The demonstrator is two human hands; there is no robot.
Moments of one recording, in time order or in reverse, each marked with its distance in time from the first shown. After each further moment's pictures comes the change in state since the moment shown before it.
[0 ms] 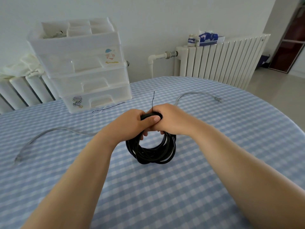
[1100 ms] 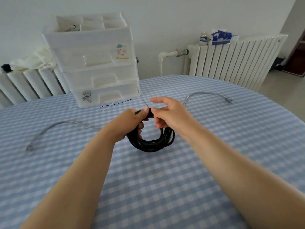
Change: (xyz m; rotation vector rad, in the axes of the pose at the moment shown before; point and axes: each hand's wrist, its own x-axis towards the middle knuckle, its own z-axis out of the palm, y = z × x) left_hand 0.011 -0.040 -0.003 -0.448 0.053 -0.238; right_hand 0.008 -0.012 0.020 0.634 0.155 0.101
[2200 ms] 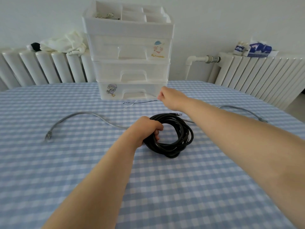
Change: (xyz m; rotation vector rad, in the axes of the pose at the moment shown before) left_hand 0.029 -0.040 -0.026 -0.280 0.121 -0.263; right_hand 0.182 0.014 0.045 -1.086 -0.163 -0.145
